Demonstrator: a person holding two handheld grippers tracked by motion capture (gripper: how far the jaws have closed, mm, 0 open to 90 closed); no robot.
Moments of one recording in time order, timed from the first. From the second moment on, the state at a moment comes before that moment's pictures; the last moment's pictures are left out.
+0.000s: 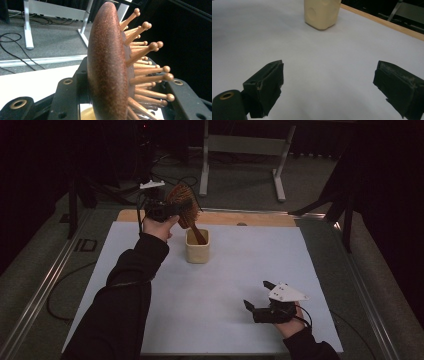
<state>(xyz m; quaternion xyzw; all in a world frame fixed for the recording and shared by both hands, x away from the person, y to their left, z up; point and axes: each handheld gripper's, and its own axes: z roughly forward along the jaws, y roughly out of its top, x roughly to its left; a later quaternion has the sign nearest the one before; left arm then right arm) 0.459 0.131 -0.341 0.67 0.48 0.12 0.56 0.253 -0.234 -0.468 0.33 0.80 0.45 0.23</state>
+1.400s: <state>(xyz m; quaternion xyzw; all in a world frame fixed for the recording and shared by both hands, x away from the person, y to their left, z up) 0.476 0.129 -0.386 0.67 0.49 0.08 0.55 0.253 -0.237 -0.469 0.34 0.79 0.45 0.23</state>
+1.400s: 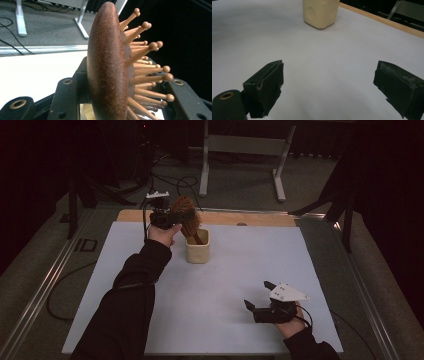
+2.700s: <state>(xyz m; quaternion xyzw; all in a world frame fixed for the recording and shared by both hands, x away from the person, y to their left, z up) 0.481 0.132 -0.404 0.70 0.48 0.08 0.53 0.253 -0.236 -0.470 0.34 0.80 0.45 0.23</state>
